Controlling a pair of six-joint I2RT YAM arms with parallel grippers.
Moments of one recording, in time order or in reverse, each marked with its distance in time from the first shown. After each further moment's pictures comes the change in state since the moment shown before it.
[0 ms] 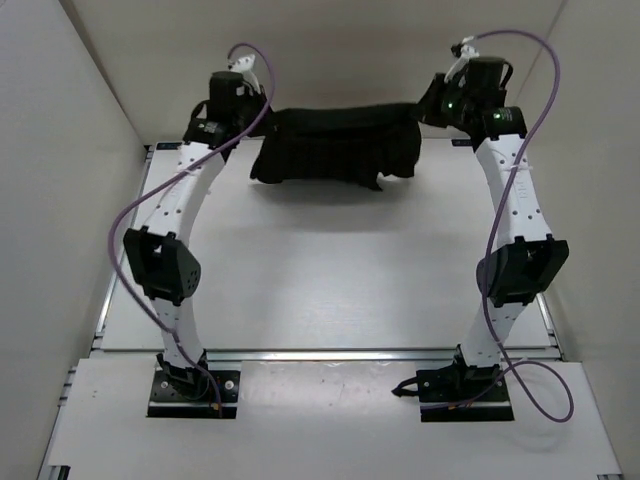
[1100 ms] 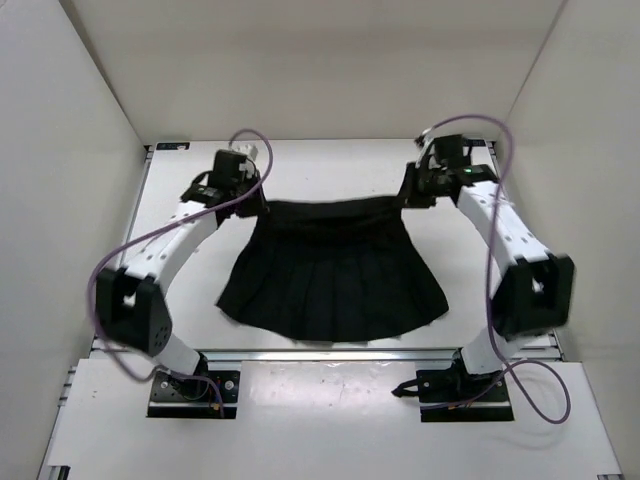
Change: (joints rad) left arm -0.034 -0.463 -0.705 0.031 -0.071 -0.048; right arm 0.083 -0.292 -0.566 -0.013 -0.005 -0.068
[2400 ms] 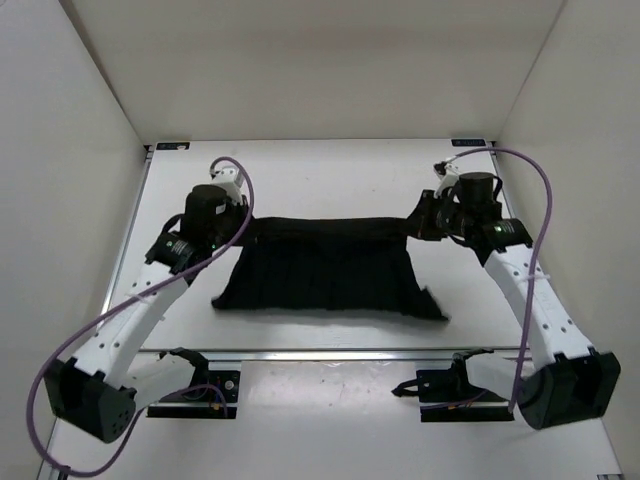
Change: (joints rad) left arm -0.146 -0.436 -0.296 -0.025 -0.066 0.041; right arm 0.029 -0.428 -0.390 0.053 -0.057 0.058
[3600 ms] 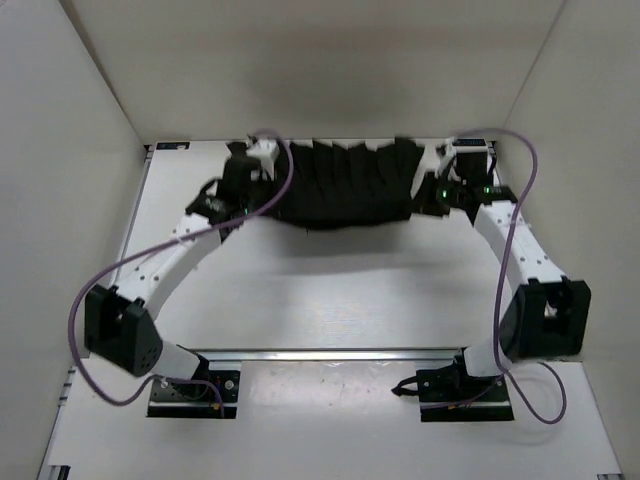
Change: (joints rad) left arm 0.028 0.412 0.303 0.121 -0.013 0.113; right arm -0.127 0.372 0.247 0.089 -0.042 -0.046
